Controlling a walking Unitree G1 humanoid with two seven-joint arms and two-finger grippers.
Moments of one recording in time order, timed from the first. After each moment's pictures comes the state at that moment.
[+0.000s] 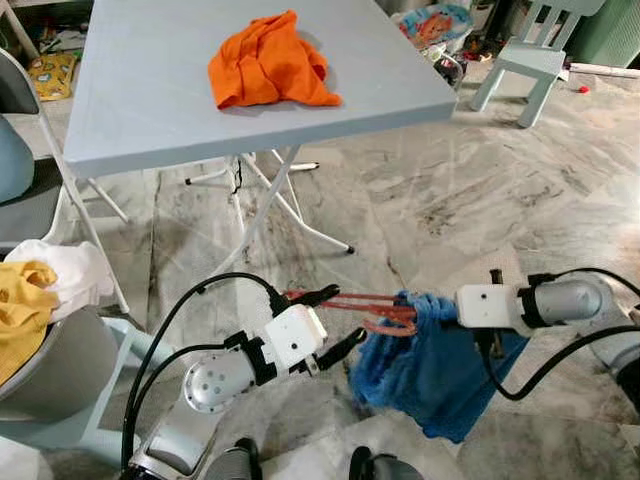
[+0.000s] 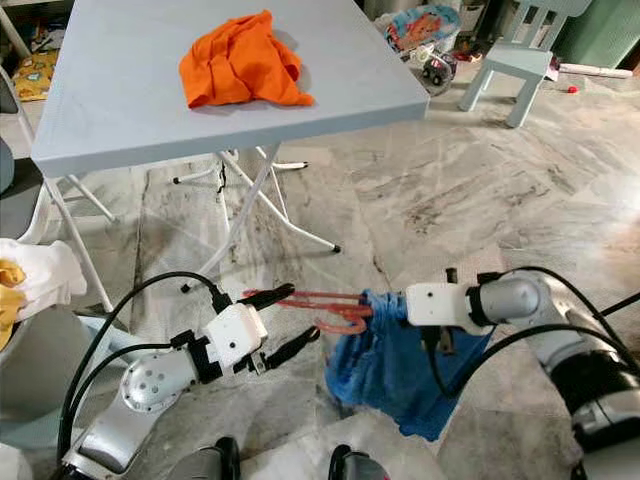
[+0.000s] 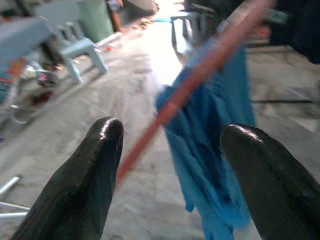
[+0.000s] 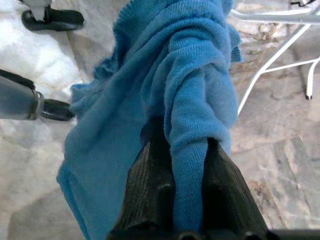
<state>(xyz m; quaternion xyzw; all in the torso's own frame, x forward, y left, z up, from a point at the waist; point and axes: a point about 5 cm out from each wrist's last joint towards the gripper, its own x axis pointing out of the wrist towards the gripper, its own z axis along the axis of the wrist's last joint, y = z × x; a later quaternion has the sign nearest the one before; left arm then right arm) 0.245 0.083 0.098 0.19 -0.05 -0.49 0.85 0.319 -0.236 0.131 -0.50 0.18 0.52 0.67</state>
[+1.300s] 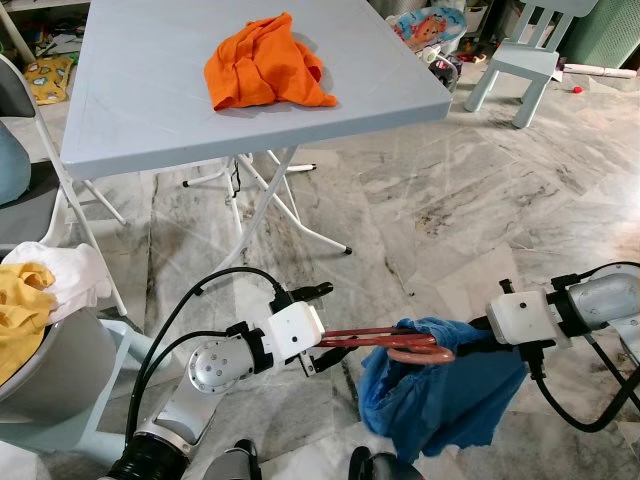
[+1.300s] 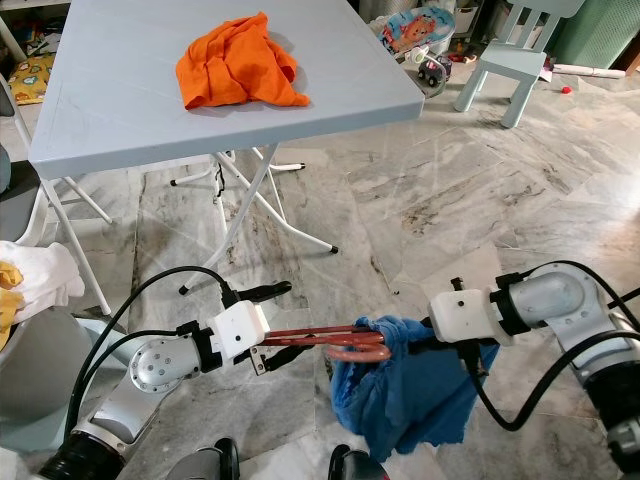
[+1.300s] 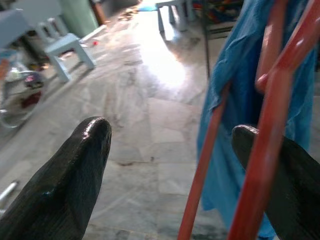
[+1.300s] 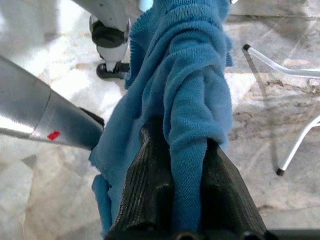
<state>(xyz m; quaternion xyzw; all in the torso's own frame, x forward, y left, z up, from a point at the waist) 0.270 0.080 0.088 0.22 -0.04 -0.51 0.83 0.288 -0.233 0.148 -0.41 0.16 0.64 0.63</state>
